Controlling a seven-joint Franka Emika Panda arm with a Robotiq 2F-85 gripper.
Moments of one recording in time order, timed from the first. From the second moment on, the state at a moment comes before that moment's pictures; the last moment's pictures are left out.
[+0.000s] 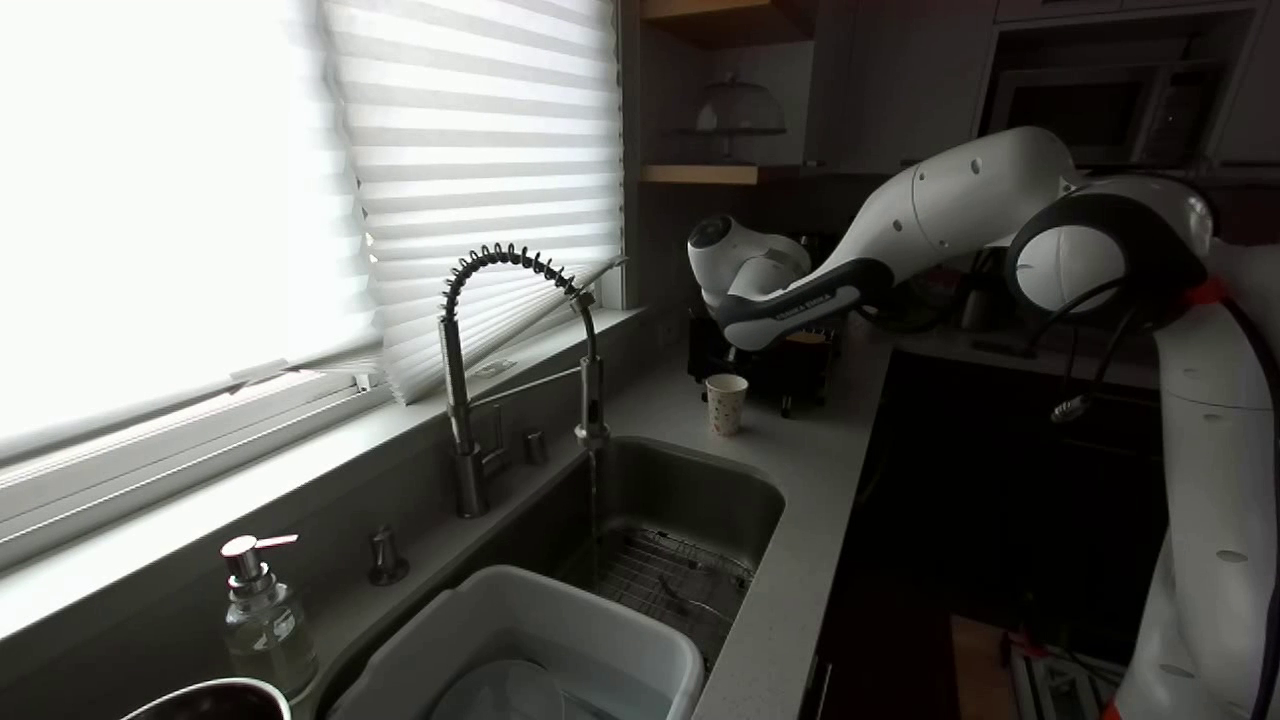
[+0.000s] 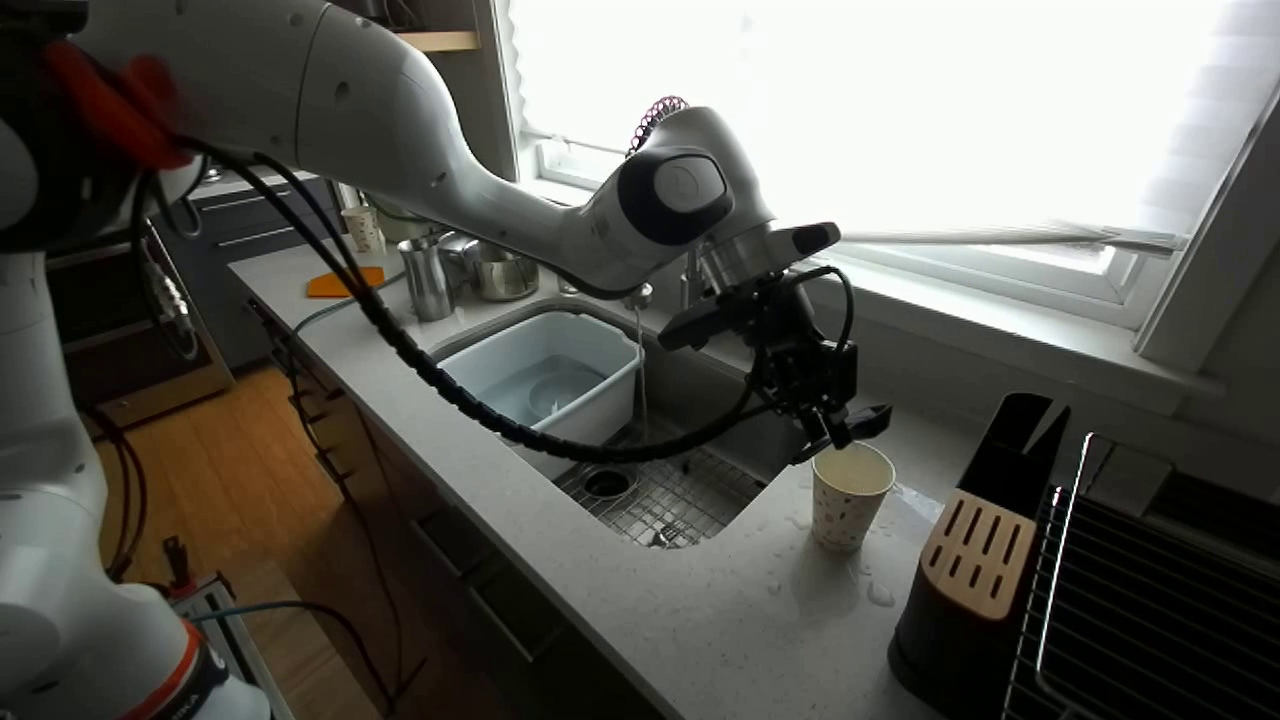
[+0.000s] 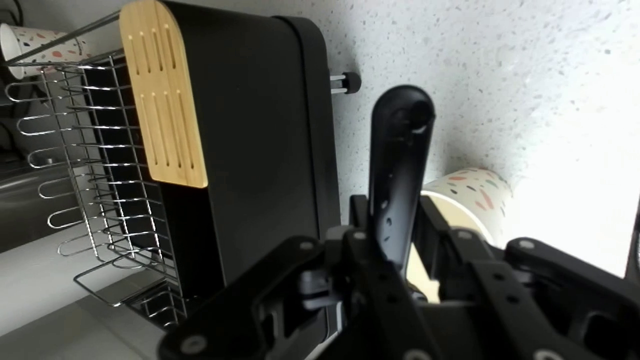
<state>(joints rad) -0.22 0.27 -0.29 -1.74 -0.67 2.17 -0.02</state>
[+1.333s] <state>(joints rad) -0.21 0.25 -0.28 -1.77 -0.82 2.17 0.03</state>
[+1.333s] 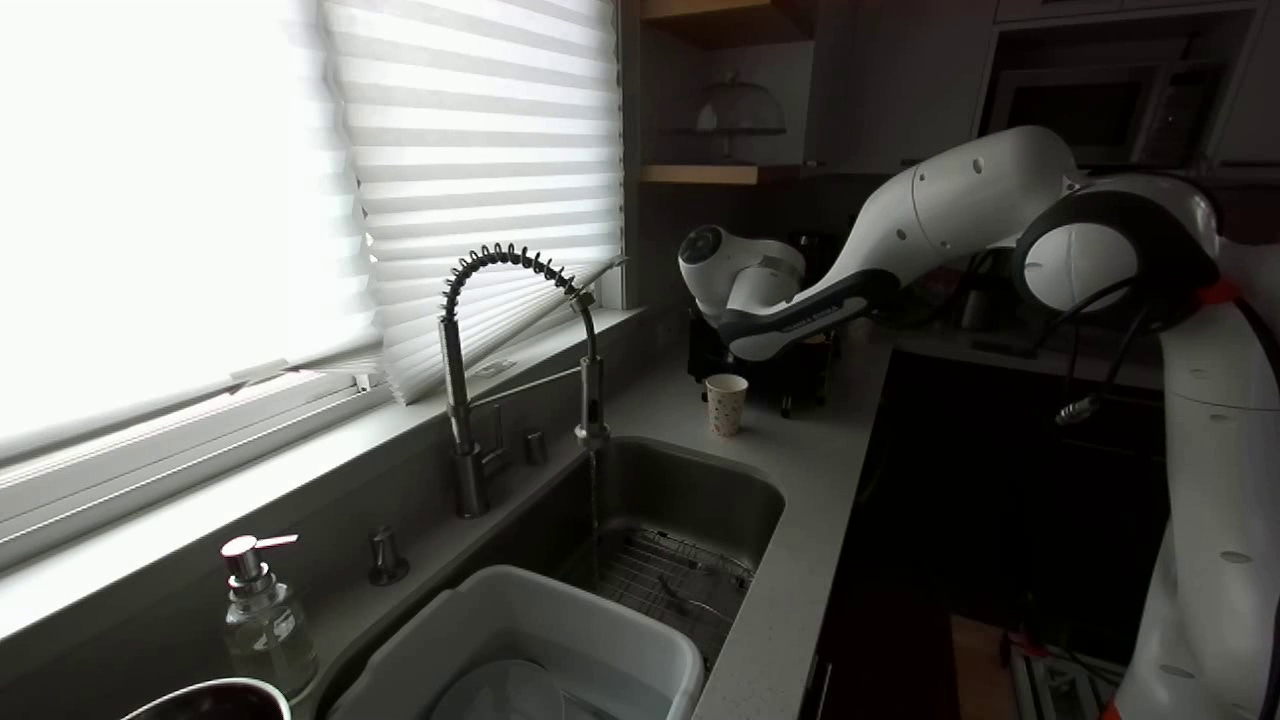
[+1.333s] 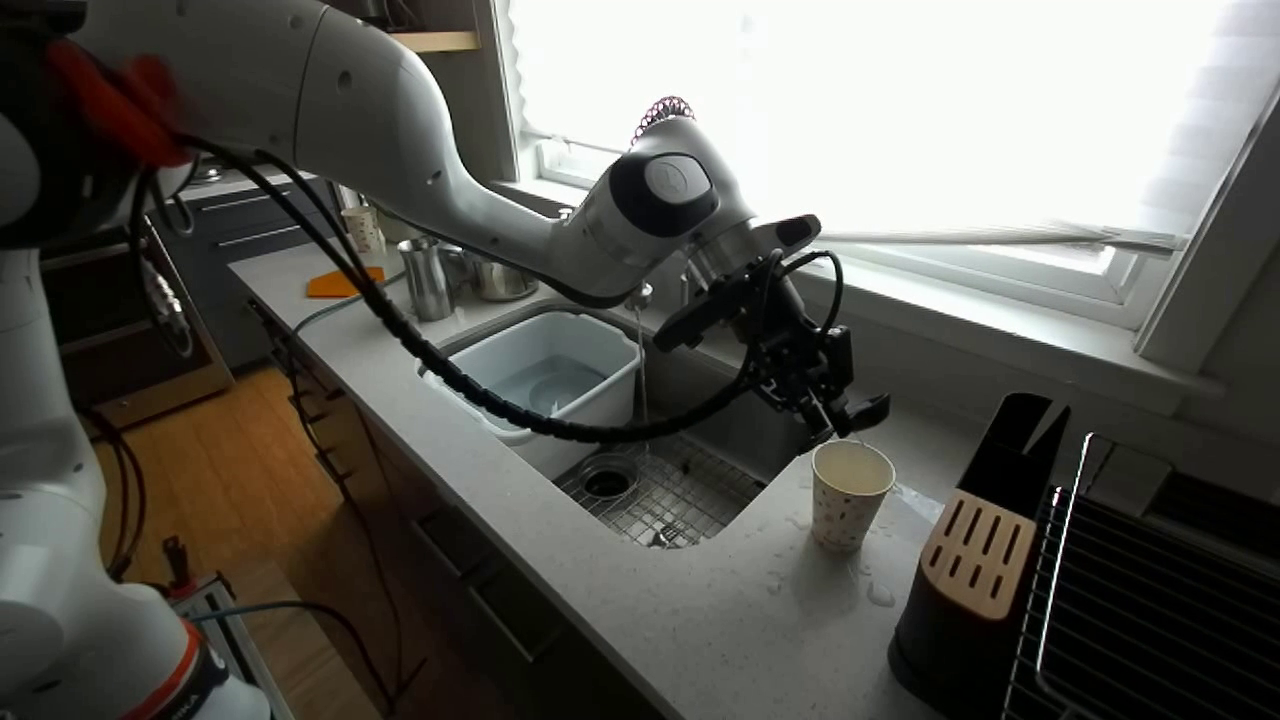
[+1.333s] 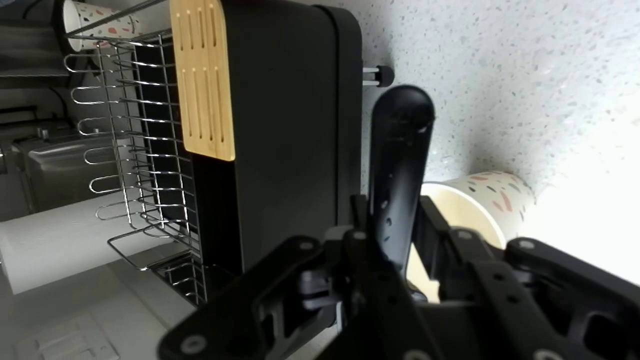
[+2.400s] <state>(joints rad) -0.21 0.23 -0.27 -1.79 -0.89 2.17 0.04</state>
